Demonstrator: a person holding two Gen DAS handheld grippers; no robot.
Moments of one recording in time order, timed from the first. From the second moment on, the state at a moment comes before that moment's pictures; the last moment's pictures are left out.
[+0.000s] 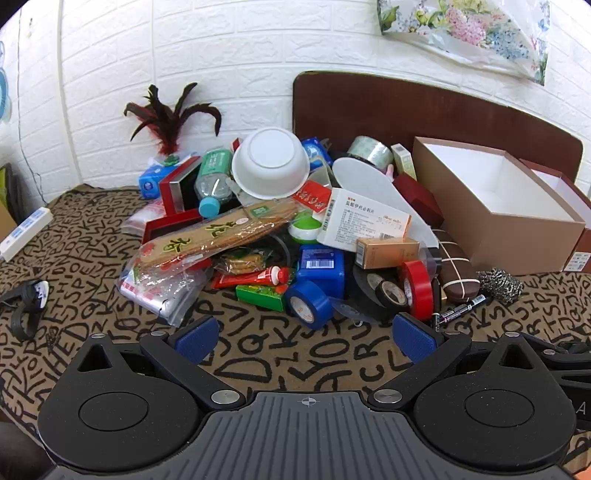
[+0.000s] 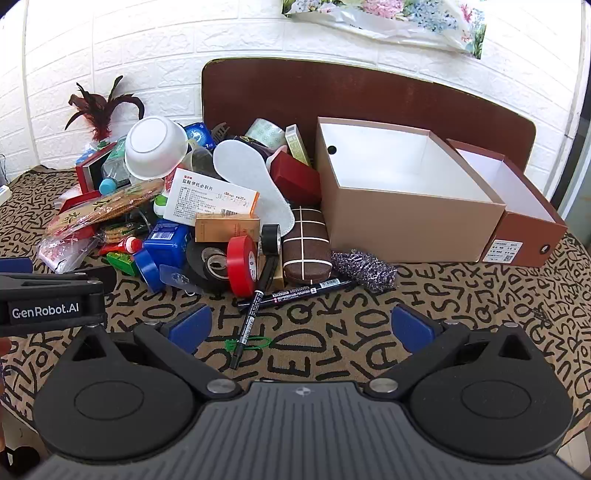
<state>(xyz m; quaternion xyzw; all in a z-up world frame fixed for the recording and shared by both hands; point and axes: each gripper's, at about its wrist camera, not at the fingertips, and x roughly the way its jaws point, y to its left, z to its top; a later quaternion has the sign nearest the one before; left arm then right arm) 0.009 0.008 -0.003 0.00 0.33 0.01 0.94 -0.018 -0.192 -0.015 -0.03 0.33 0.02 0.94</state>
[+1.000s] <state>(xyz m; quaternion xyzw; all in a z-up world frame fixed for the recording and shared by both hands) 0.031 0.008 -0.017 0.00 0.36 0.01 0.93 0.005 -0.191 -0.029 -0.02 0.36 0.02 0.93</state>
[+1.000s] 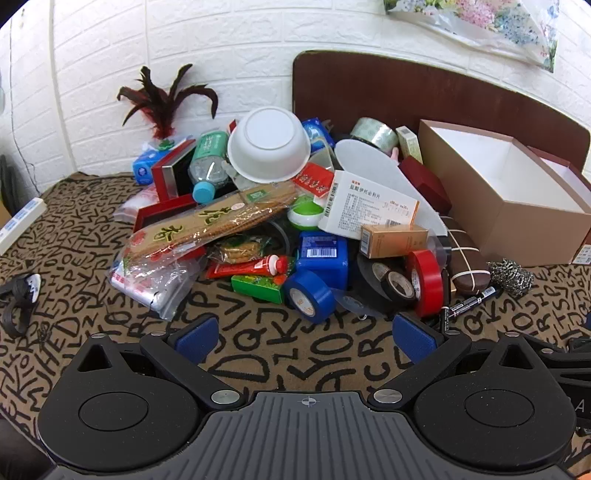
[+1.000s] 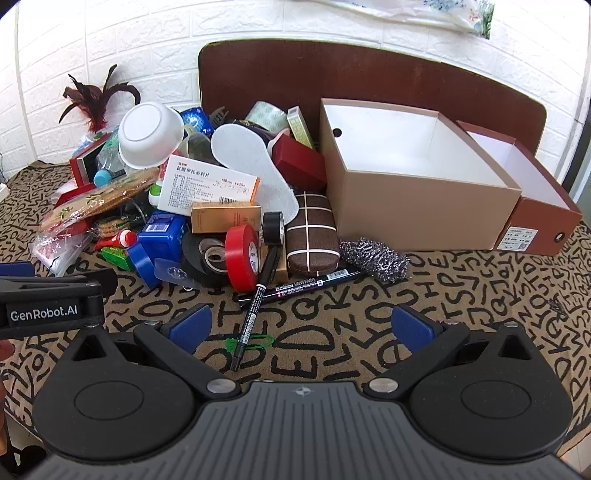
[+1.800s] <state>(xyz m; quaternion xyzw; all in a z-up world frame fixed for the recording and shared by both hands) 0.081 -0.001 -0.088 -0.06 0.44 -0.10 0.89 0.050 -0.191 -0.109 -0.04 0.40 0.05 0.91</state>
